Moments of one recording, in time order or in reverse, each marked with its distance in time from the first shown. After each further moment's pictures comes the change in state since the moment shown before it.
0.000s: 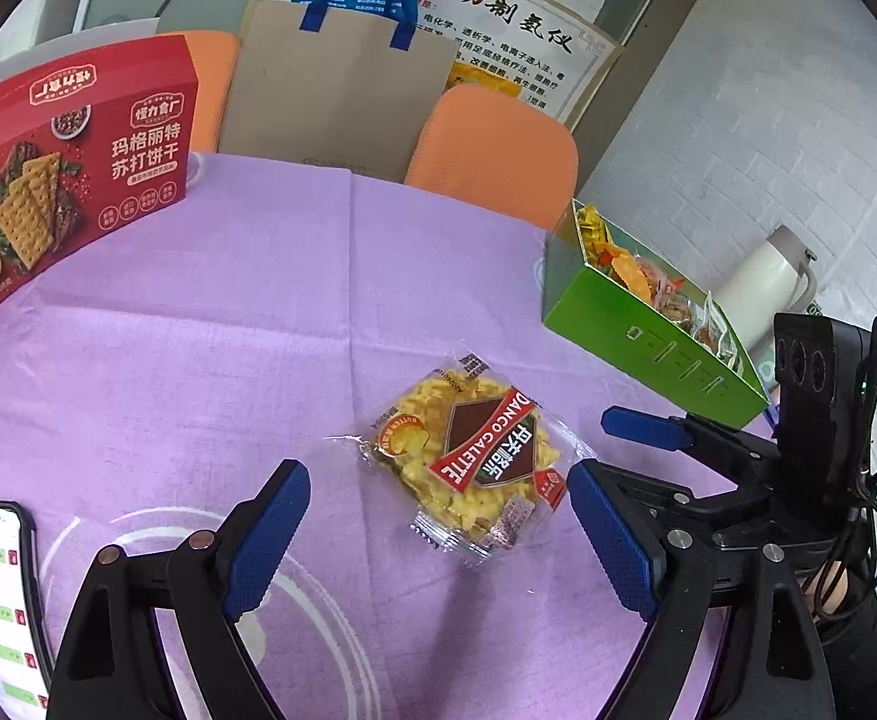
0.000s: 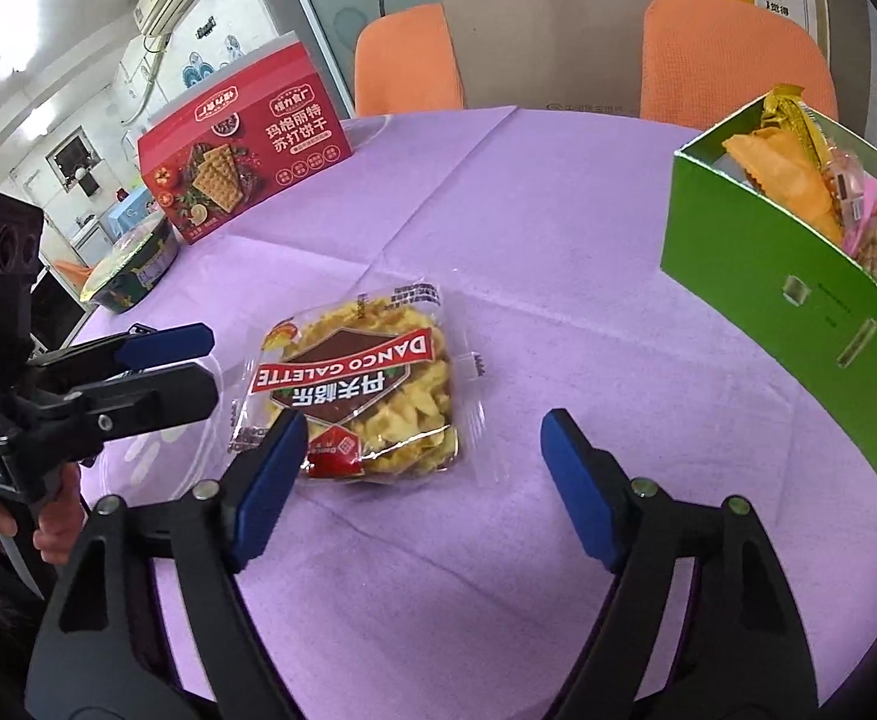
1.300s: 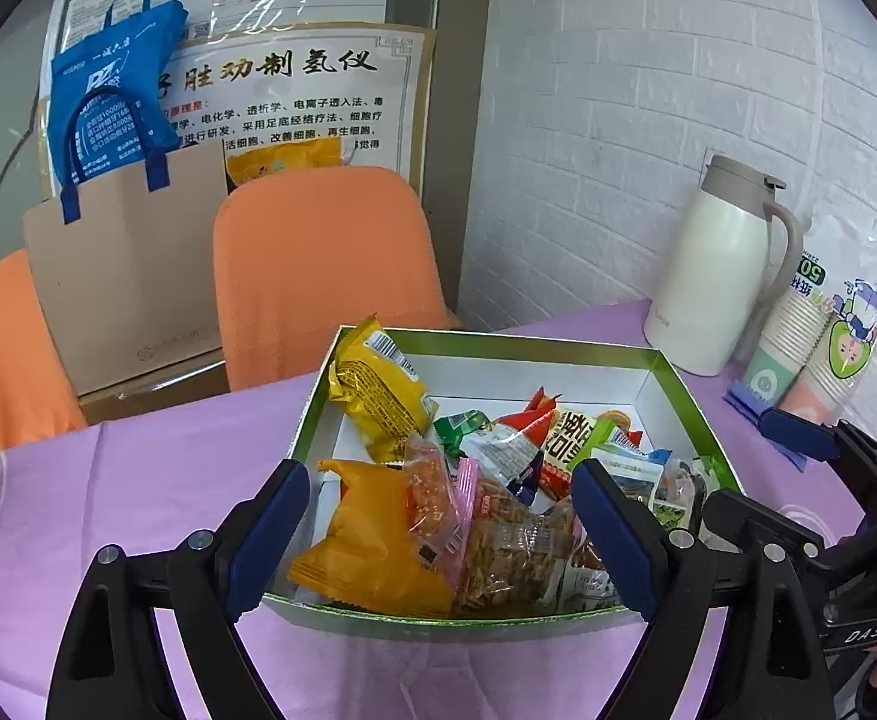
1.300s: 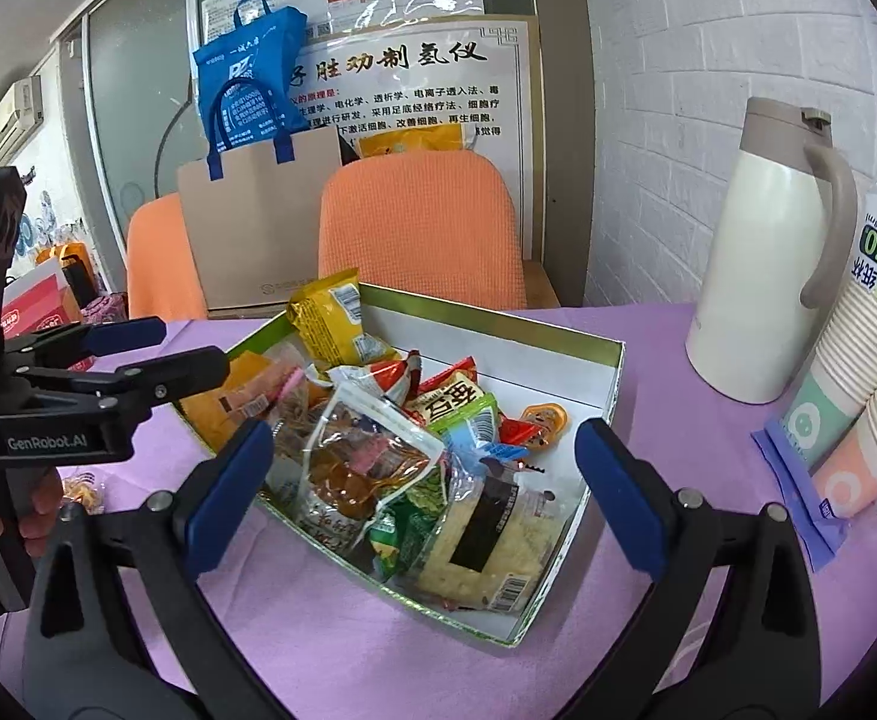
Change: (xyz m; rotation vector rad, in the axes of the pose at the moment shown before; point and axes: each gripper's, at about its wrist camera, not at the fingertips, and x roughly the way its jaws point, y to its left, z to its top) left arm 0.126 -0.222 0.115 0.405 -0.103 0.012; right arm -0.183 -0.150 0.003 0.158 -0.381 -0.502
